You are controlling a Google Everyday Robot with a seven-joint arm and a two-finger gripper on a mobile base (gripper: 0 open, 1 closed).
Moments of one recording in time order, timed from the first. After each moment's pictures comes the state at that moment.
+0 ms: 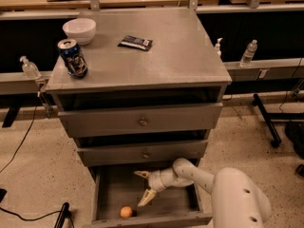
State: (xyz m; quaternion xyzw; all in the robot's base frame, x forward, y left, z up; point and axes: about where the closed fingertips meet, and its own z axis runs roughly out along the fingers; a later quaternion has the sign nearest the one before) arm 0.563 0.058 0.216 -0.66 0.55 0.36 0.37
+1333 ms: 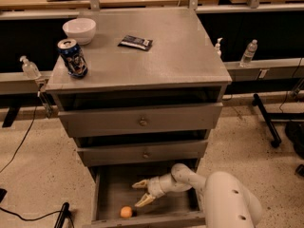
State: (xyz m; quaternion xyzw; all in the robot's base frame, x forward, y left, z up) arm 0.545 0.062 0.174 -0.66 0.54 0.37 0.35
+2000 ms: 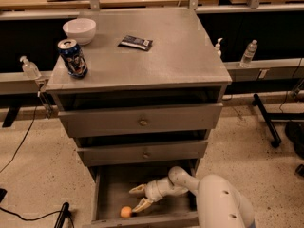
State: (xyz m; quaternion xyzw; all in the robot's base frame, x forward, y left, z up) arm 0.526 0.077 0.156 -0.66 0.53 0.41 0.34
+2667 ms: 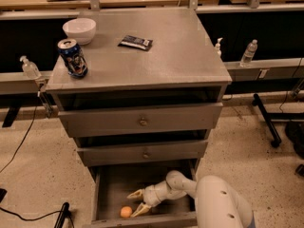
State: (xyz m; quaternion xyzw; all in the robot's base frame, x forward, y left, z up) arm 0.504 0.085 0.144 -0.65 0.53 0.43 0.32
